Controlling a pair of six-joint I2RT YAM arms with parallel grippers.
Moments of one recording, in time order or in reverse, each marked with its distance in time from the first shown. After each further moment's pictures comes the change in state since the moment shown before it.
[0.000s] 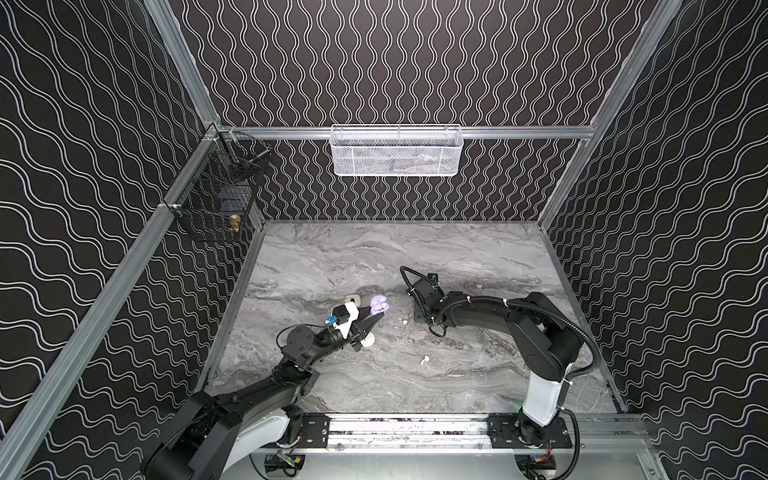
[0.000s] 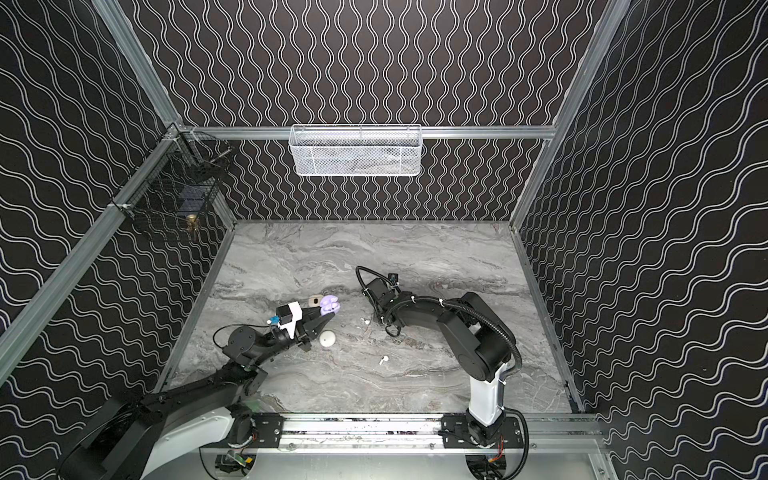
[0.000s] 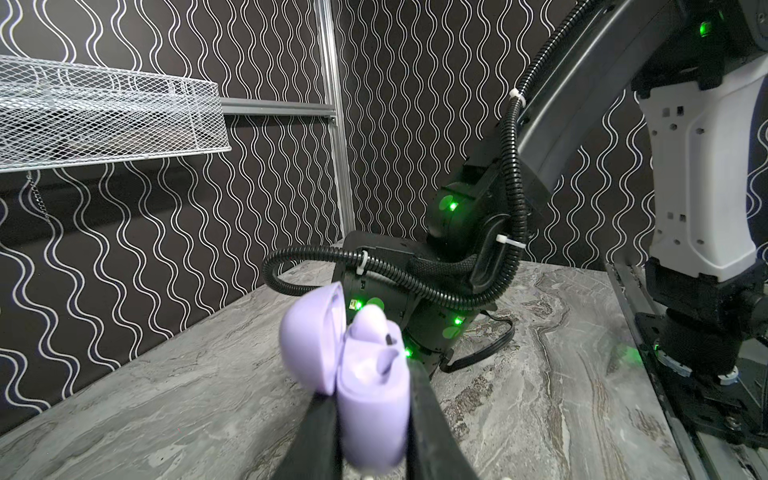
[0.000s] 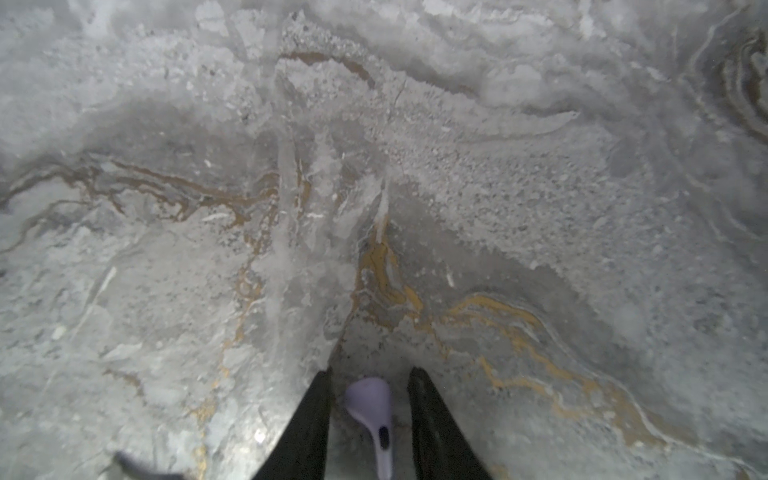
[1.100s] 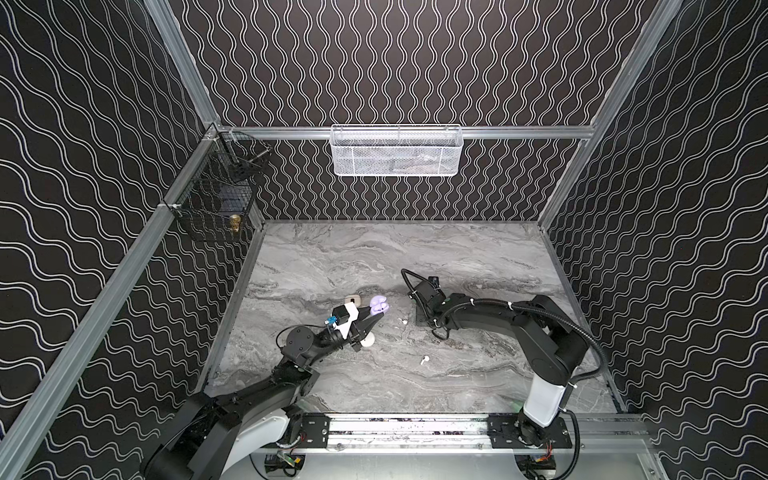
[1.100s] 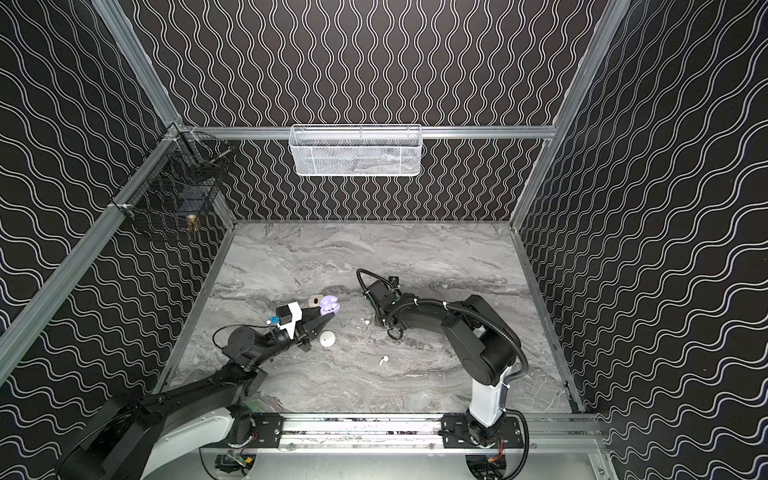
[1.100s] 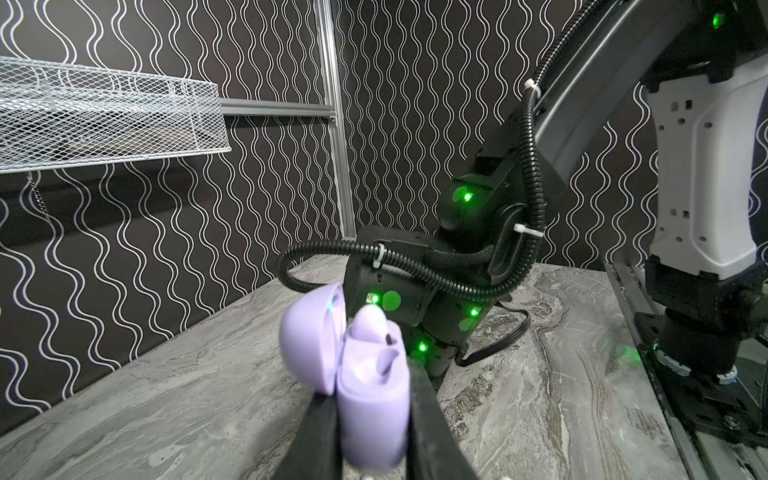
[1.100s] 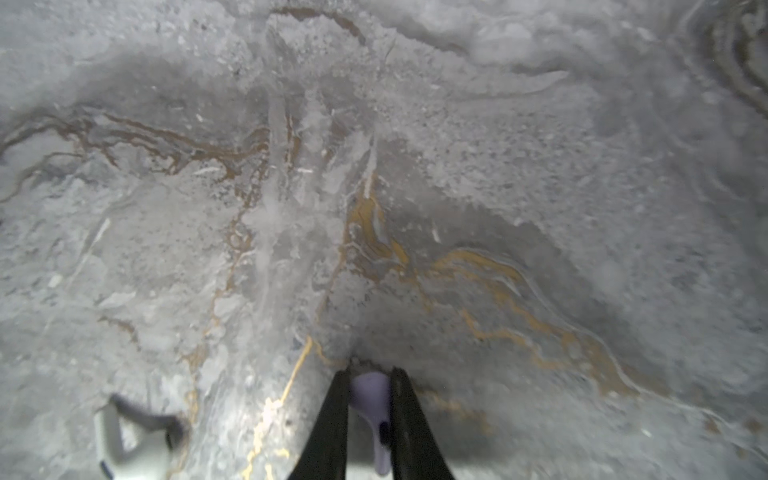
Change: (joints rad) left arm 0.000 -0.009 -0.004 -0.002 0.000 0.001; right arm 0.010 -0.080 -0.051 -0.027 -0.014 0.004
